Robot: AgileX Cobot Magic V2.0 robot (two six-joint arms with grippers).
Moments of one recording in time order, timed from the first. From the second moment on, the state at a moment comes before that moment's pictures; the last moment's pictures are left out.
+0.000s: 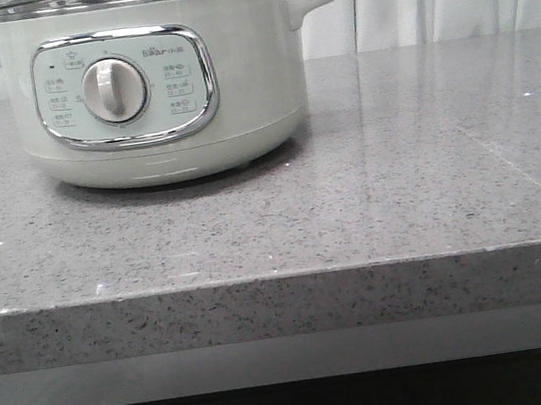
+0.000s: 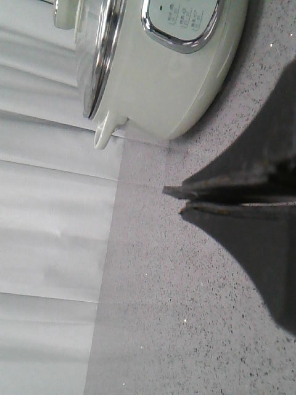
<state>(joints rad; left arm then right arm) -0.06 -0.01 0.01 -0.14 -0.01 0.00 0.04 0.06 -0.07 0.11 0.15 -0.05</state>
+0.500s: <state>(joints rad) -0.06 -0.01 0.01 -0.14 -0.01 0.00 0.02 -0.01 0.03 0.12 0.04 -0.05</state>
